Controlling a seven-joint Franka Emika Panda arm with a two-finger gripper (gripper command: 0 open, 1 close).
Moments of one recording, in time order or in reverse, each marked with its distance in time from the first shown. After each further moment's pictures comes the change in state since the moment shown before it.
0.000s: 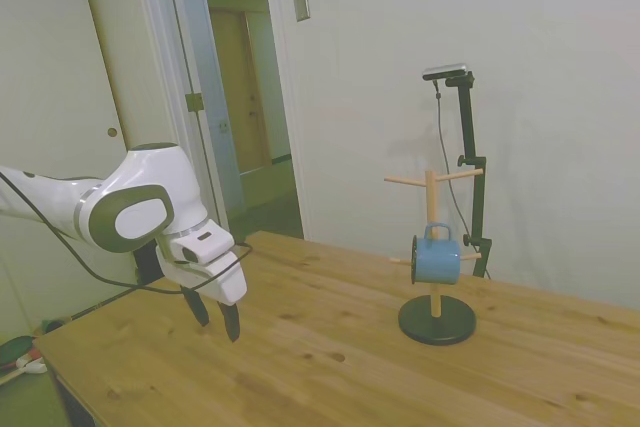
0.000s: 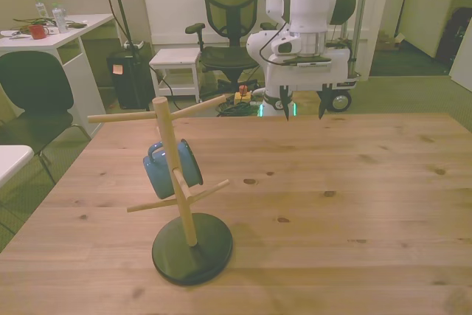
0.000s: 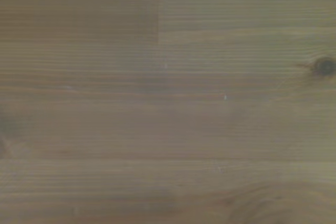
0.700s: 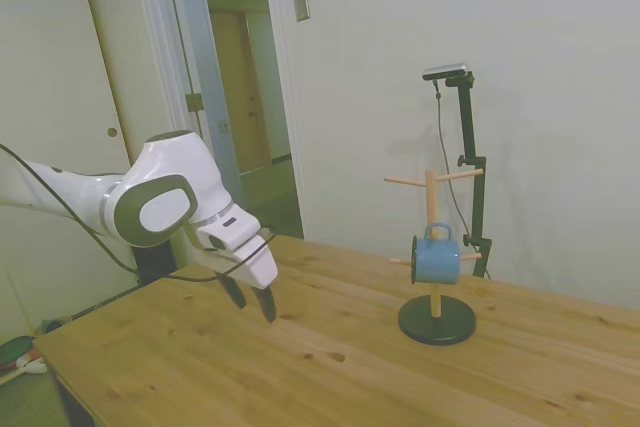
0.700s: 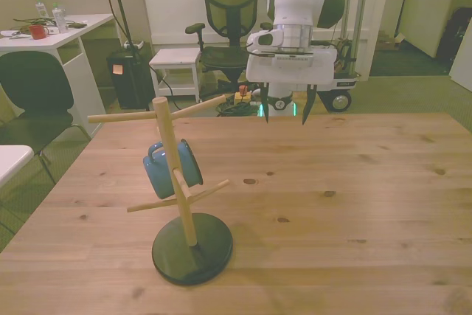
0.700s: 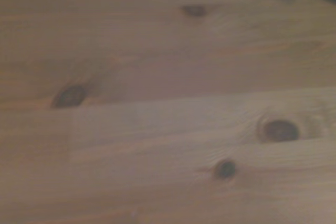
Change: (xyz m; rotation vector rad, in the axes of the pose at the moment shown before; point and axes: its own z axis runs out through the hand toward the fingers) arm 0.074 0.004 -0.023 0.056 0.193 0.127
